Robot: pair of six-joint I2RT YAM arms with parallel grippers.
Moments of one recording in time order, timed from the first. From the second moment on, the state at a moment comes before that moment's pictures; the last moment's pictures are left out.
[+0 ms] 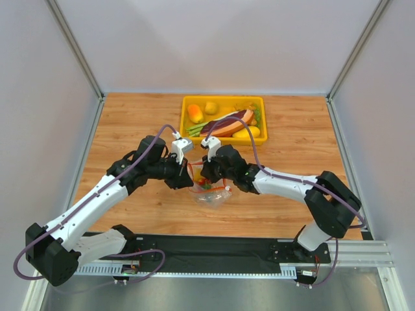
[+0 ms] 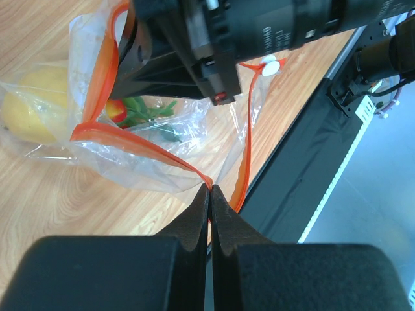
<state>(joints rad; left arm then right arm) -0.60 1.06 0.91 -0.59 0.52 -0.12 0.86 1.61 0.89 0.15 -0.09 0.25</state>
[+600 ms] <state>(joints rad) -0.60 1.06 0.91 -0.59 0.52 -0.12 0.86 1.57 0.95 -0.13 -0.09 0.25</state>
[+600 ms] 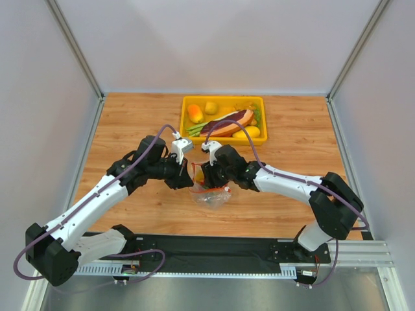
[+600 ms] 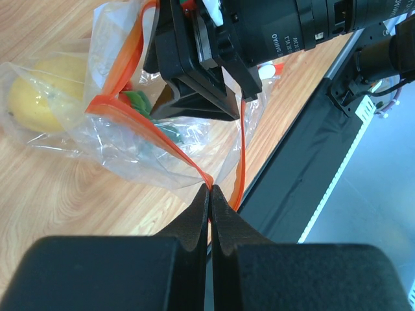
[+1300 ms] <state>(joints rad) -0.60 1.07 0.91 -0.59 0.52 -0.12 0.89 1.62 0.97 -0.20 -0.13 0.23</state>
